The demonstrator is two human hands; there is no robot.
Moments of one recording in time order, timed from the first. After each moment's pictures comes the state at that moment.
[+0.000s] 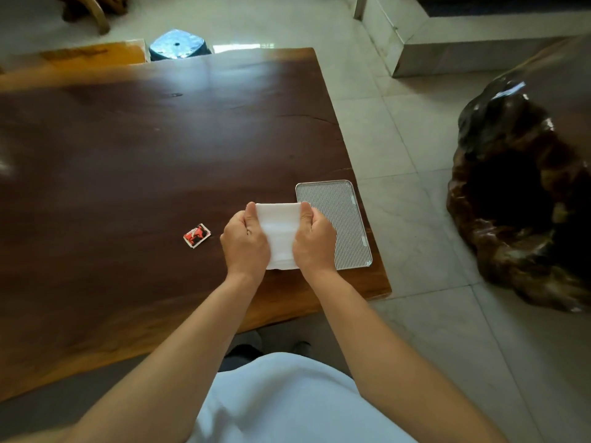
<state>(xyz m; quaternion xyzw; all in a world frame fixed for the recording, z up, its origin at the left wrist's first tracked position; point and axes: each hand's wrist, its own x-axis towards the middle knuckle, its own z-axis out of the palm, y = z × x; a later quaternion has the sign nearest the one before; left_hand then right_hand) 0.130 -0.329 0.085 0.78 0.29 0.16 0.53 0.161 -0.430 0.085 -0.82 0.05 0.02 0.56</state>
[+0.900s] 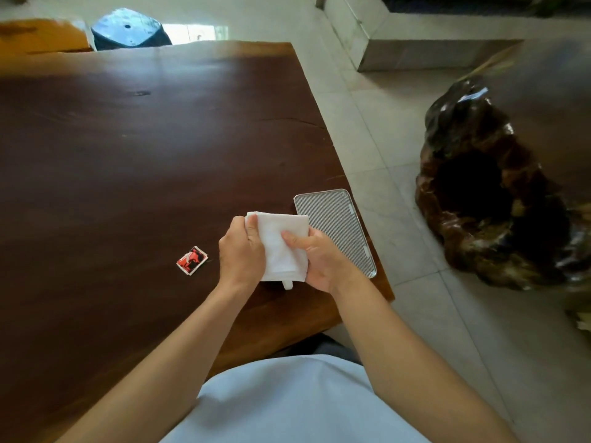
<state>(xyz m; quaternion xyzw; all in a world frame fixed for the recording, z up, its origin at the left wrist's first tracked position) 0.175 -0.244 0.070 0.84 0.23 0.06 0.49 0.200 -0.385 0.097 -0.52 0.17 0.36 0.76</state>
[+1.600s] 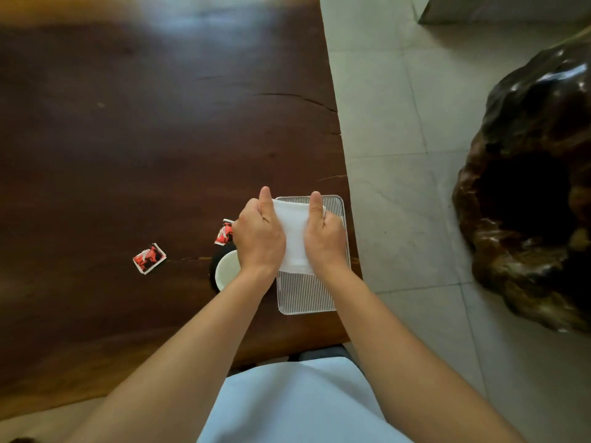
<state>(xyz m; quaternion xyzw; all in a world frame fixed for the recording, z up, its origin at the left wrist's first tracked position) 0.310 -0.372 0.057 0.81 0.37 0.11 0.45 0.336 -0.467 0.041 -0.83 0.12 0.15 0.53</state>
